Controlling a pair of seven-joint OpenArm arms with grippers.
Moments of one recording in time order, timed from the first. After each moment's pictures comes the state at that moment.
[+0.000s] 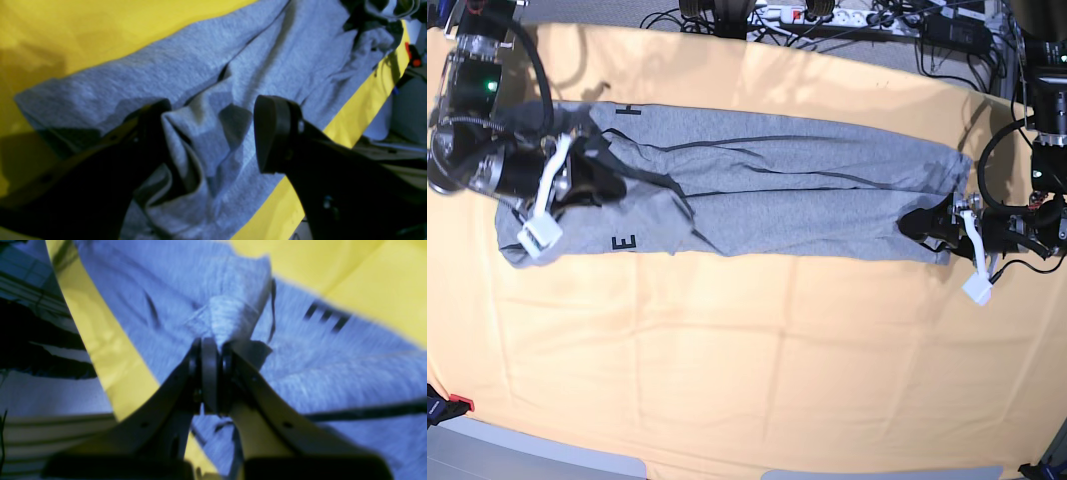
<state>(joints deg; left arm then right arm) -17.6 -40.0 2.8 67.4 -80.8 -43.9 77.8 -5.5 21.1 18.1 107.0 69.5 41.6 -83.0</state>
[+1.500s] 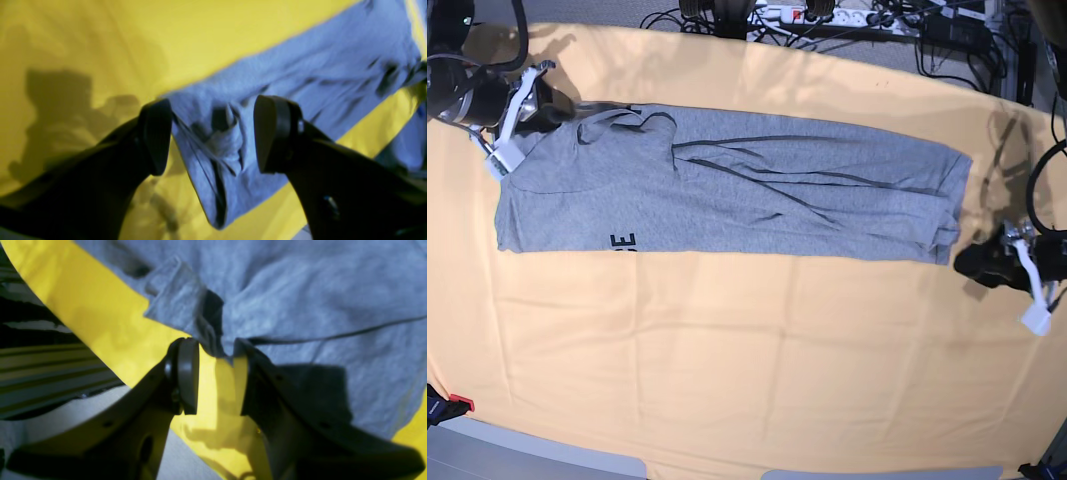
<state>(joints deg) -22.3 -47.5 -4.0 67.4 -82.9 -43.9 78.9 -24.0 28.1 27.0 111.8 64.8 39.4 -82.6</state>
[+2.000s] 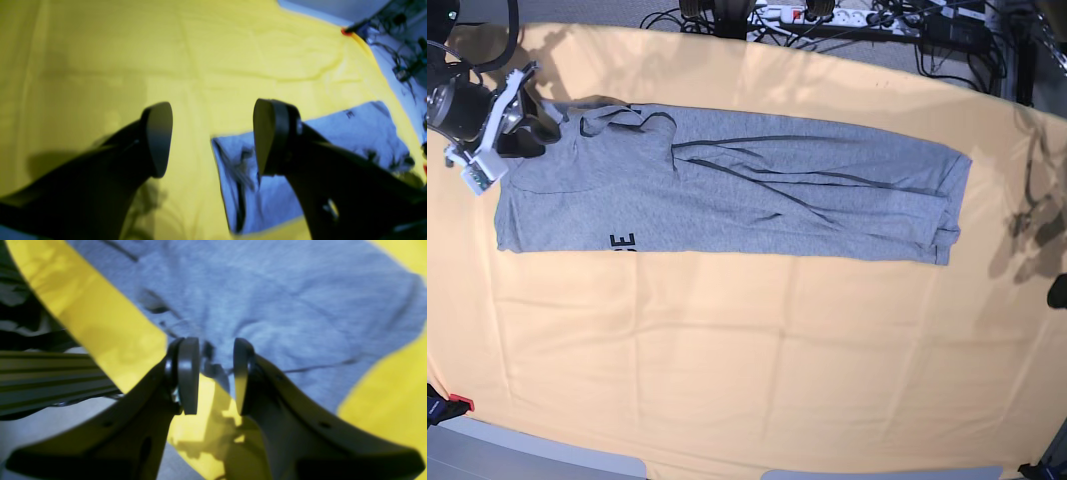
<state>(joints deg) -16.5 -47.9 -32.6 67.4 -84.7 -43.9 81.3 -24.0 29.5 34.1 123.4 66.0 39.6 -82.6</state>
